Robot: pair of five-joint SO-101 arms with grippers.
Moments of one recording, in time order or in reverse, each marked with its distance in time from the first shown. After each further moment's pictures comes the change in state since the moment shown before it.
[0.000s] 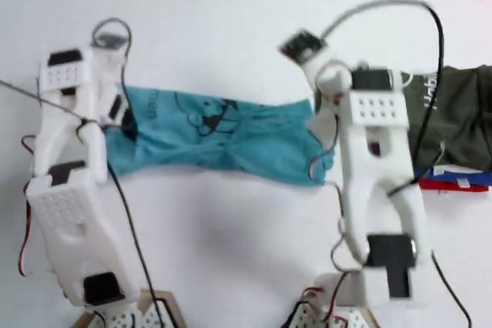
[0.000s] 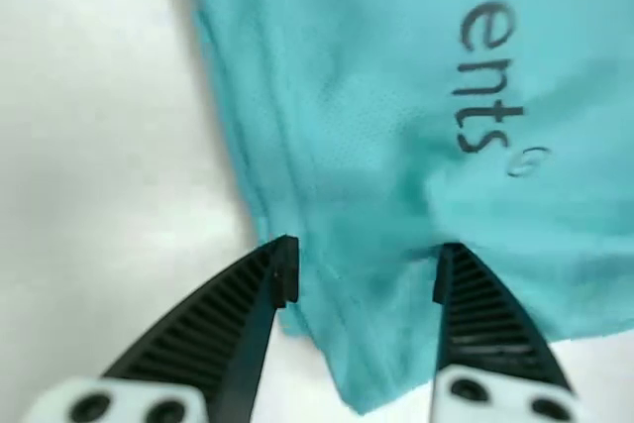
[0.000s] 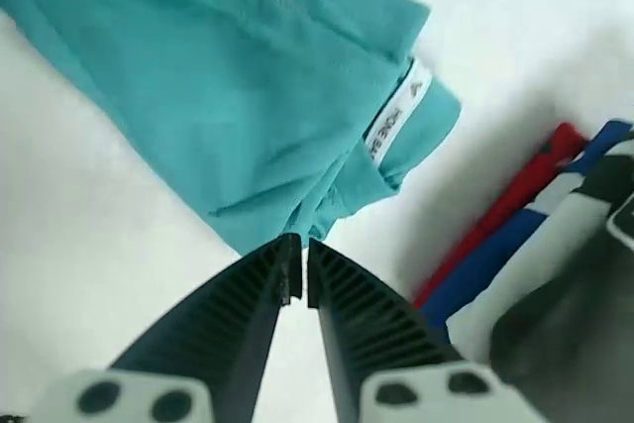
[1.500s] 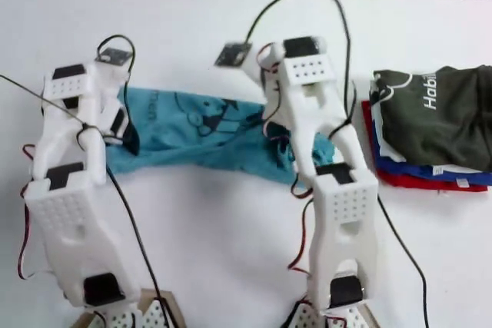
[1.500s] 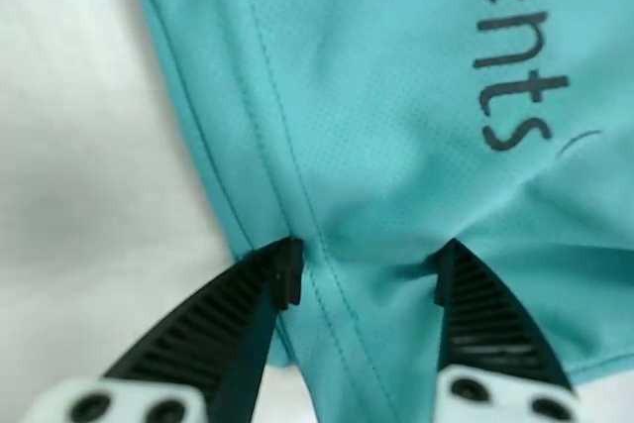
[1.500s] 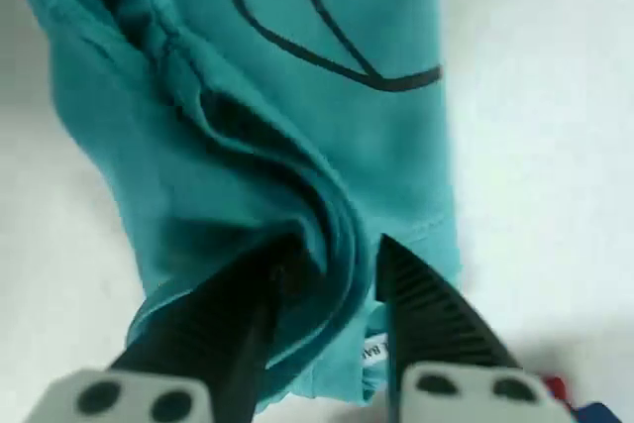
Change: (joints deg) left arm -0.4 2.1 15.1 -11.1 -2.8; right arm -10.6 44.7 -52.1 15.4 13.6
